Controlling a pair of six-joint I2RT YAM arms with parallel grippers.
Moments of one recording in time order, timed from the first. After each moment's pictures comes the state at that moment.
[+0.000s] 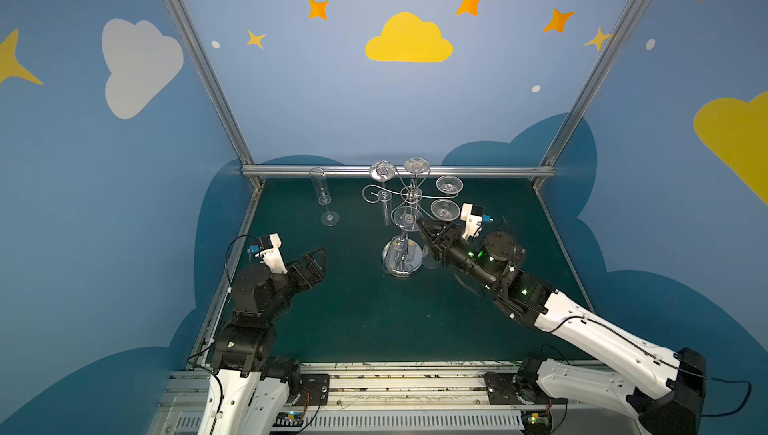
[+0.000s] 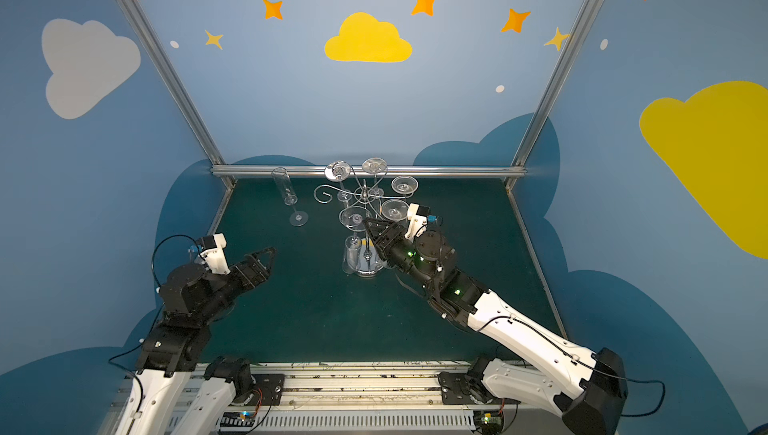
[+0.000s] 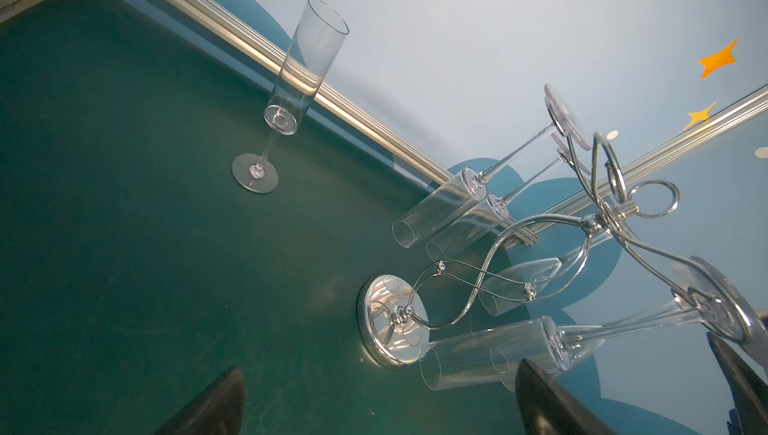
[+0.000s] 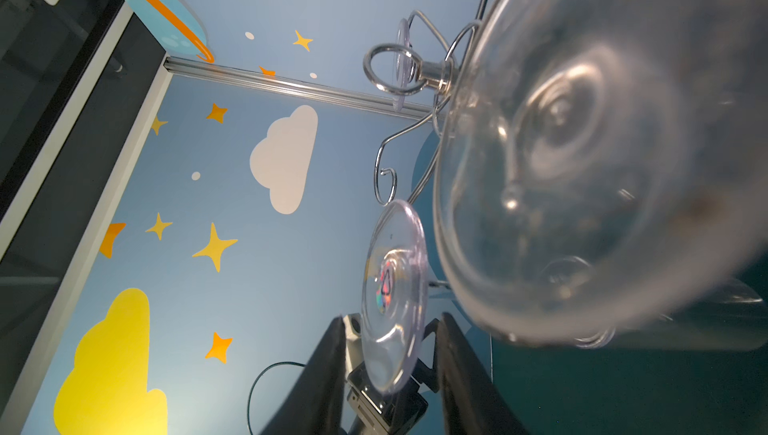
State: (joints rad) left arm -0.09 0.50 0.68 -0.51 0.22 -0.66; right arm 0.91 1.06 0.90 0.15 0.07 1.38
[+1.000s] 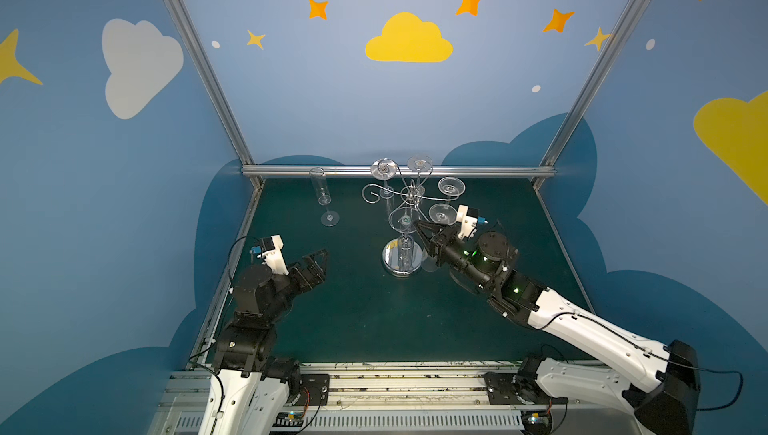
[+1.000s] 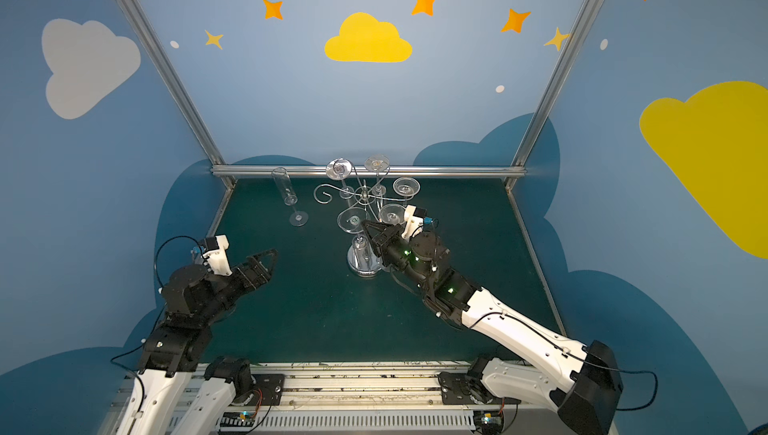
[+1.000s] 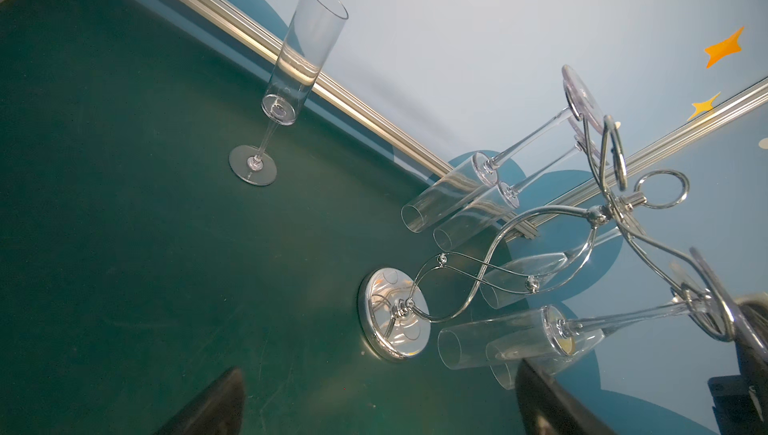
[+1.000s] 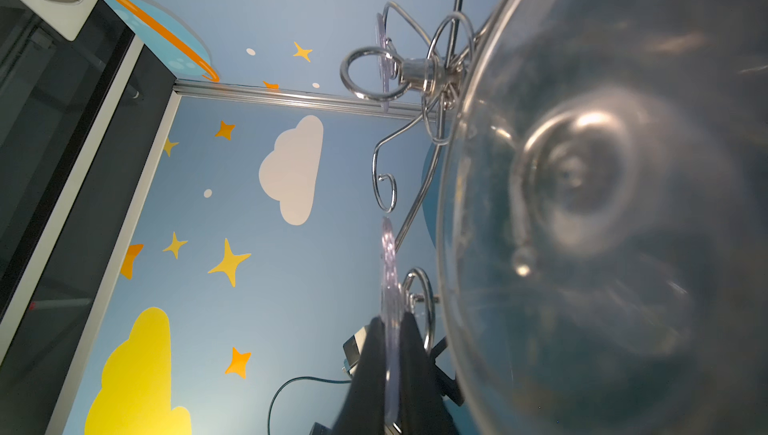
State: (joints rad) left arm -0.09 0.50 0.67 -0.51 0.23 -0.66; right arm 0.91 1.10 0.89 0.21 0.09 1.46
